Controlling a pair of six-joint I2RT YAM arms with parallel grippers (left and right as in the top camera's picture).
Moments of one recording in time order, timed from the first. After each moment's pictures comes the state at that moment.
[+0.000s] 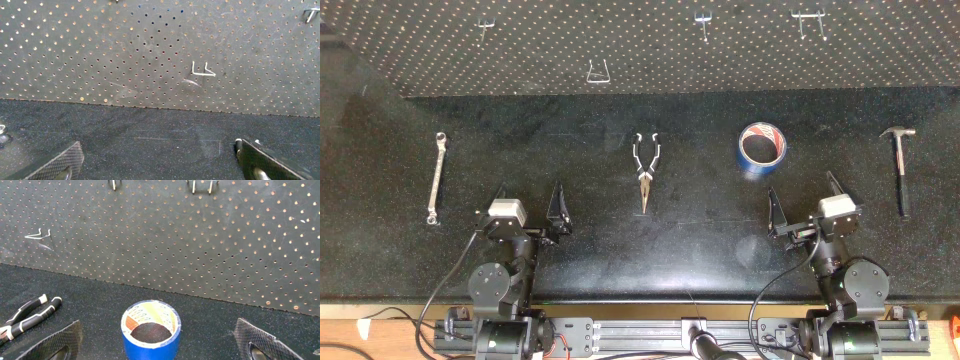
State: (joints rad) left arm -0.02 0.01 0.01 -0.07 0.03 -0.13; right arm 0.01 0.01 0.01 -0.05 -0.22 -0.05
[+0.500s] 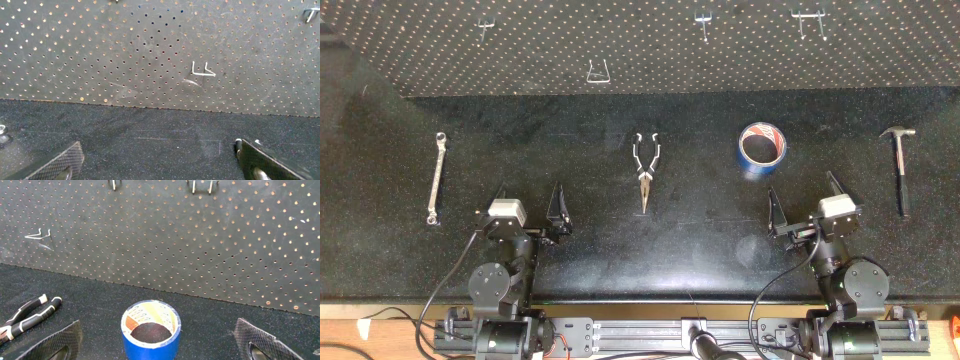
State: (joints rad) left arm -0.02 0.01 0.01 -0.07 0.03 -0.13; right arm 0.01 0.01 0.01 -0.05 -0.22 -0.05
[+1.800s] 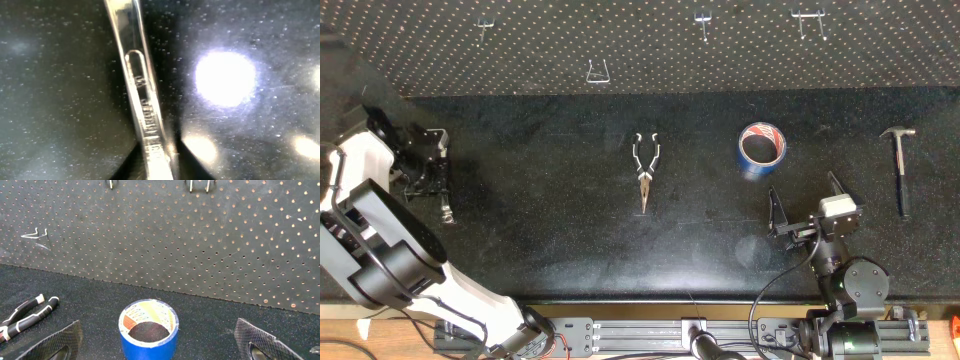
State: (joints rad) left arm 0.65 1.96 1.34 -0.93 0.03 0.60; right arm 0.01 0.02 0.01 -0.05 -0.21 -0.05
